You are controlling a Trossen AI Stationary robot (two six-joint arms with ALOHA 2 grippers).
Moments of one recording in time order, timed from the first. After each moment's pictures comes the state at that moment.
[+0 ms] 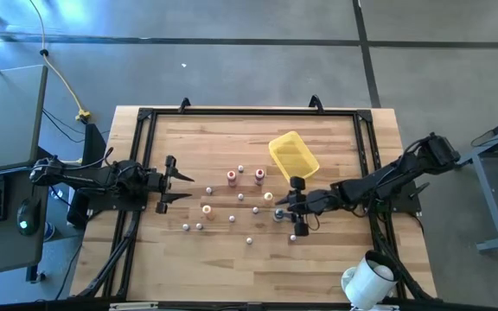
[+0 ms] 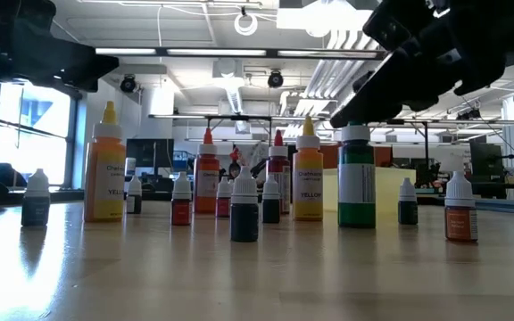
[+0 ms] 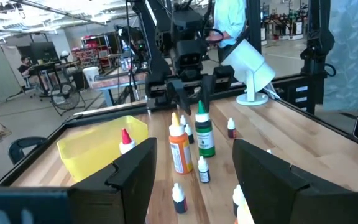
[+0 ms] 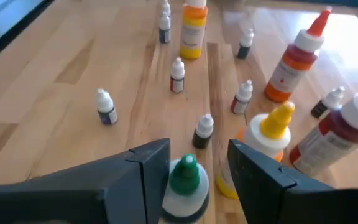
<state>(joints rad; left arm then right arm) -0.11 0.15 0.02 0.18 0.01 0.17 0.30 1.43 0.55 0.35 0.24 0.10</state>
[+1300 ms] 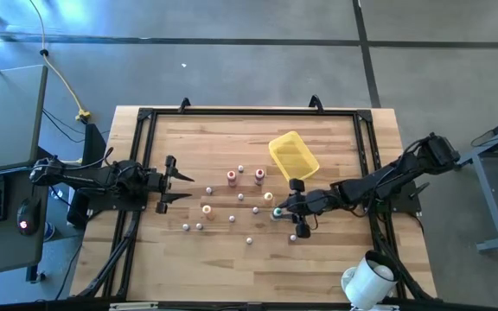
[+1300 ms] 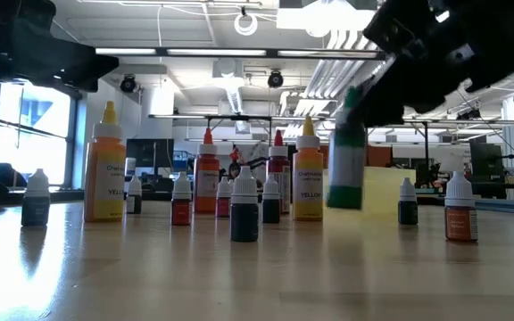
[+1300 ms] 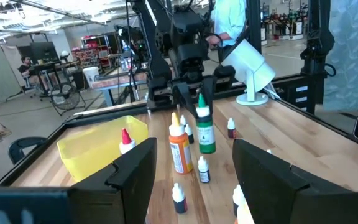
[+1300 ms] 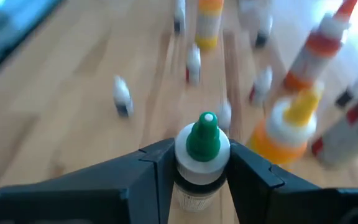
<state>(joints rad) -0.11 0.15 0.02 0.18 0.01 0.17 0.30 1.43 0.55 0.36 0.17 0.12</state>
